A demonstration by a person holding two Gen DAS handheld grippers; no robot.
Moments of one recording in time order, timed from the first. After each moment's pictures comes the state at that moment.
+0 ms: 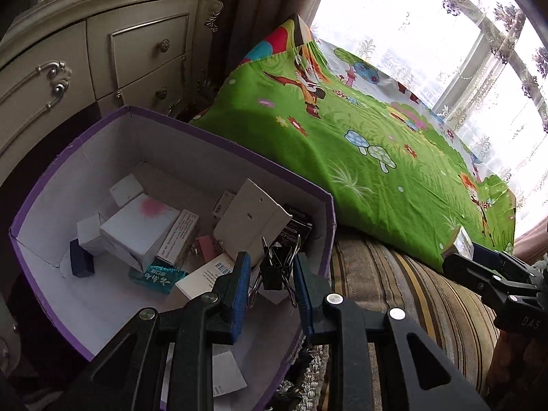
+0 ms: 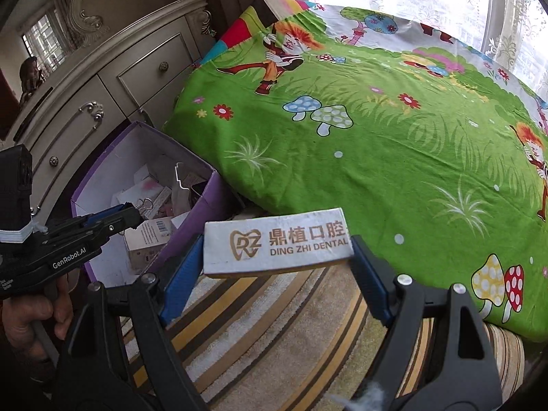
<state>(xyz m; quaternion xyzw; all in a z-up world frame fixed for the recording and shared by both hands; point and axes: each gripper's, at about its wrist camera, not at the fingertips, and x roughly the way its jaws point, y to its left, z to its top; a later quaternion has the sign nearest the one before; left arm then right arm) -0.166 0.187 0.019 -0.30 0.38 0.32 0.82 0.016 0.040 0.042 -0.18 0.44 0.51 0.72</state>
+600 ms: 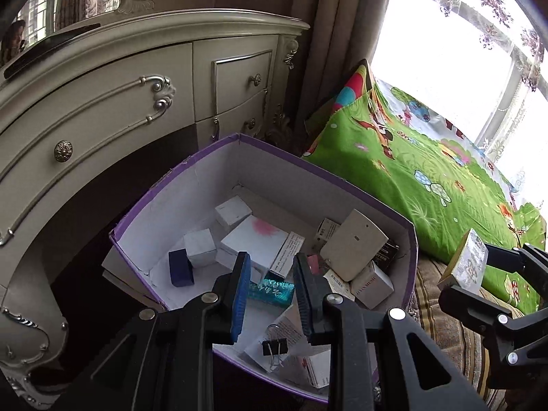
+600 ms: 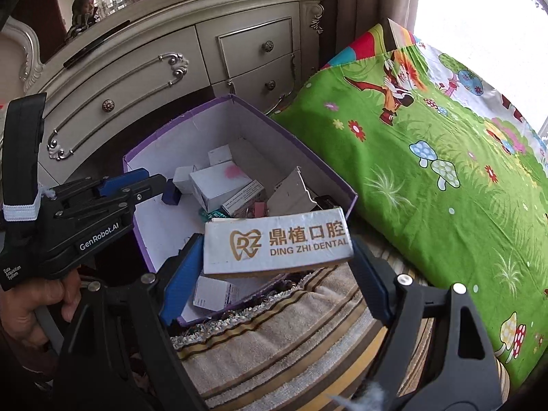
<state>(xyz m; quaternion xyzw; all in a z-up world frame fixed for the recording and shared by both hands) -0.258 0.215 0.039 -0.27 0.34 0.42 0.80 -0.105 0.115 0.064 -0.27 0.36 0.59 0.67</state>
